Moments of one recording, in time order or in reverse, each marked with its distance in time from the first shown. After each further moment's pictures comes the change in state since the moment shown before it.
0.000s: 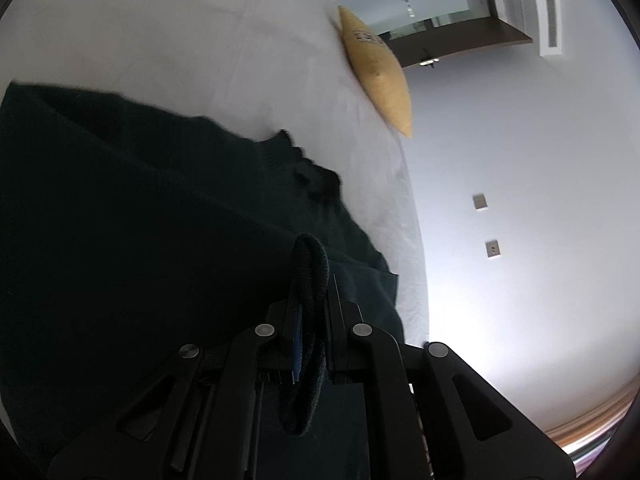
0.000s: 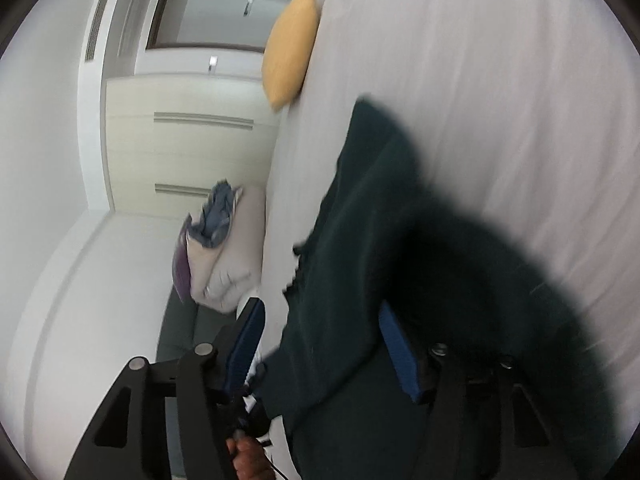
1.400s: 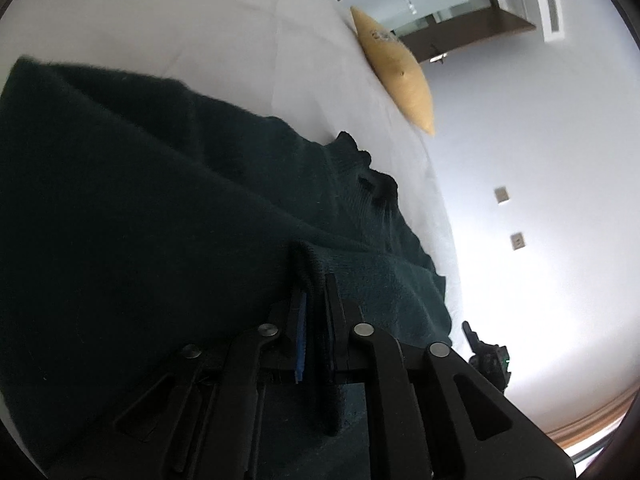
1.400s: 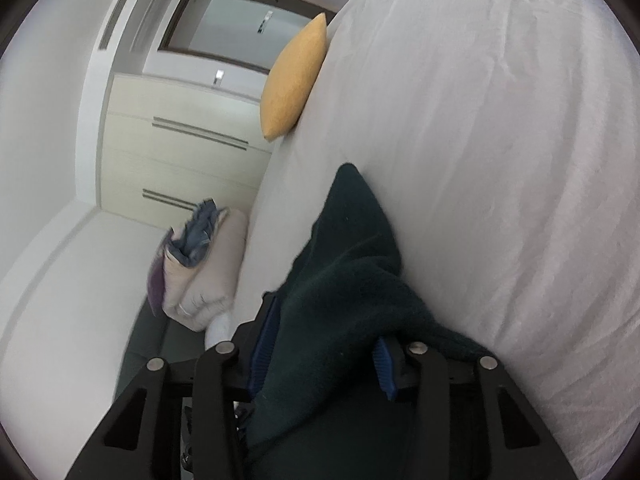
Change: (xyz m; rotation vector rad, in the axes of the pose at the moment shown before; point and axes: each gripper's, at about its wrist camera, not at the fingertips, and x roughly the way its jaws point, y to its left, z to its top) left arm 0.024 0.051 -0.002 0.049 -0.025 0.071; right arm -0.006 -0.012 0.042 -0.118 -0.117 -0.080
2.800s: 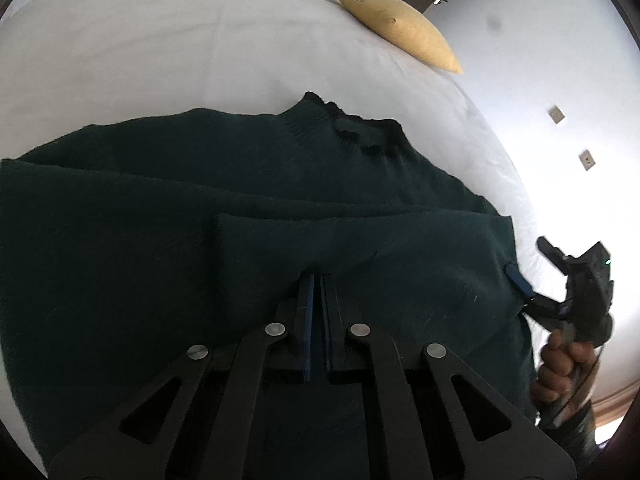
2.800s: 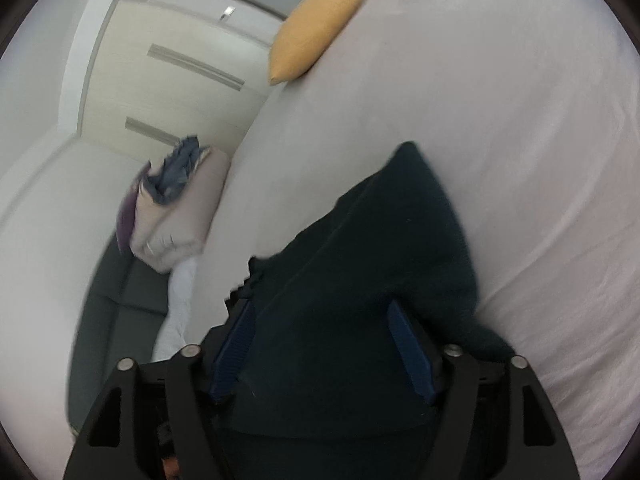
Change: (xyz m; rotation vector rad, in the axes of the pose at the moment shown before) left arm 0.046 -0.080 -0.029 0.306 0.036 0.353; right arm 0.041 0.043 0.010 -0.182 0.189 -0.121
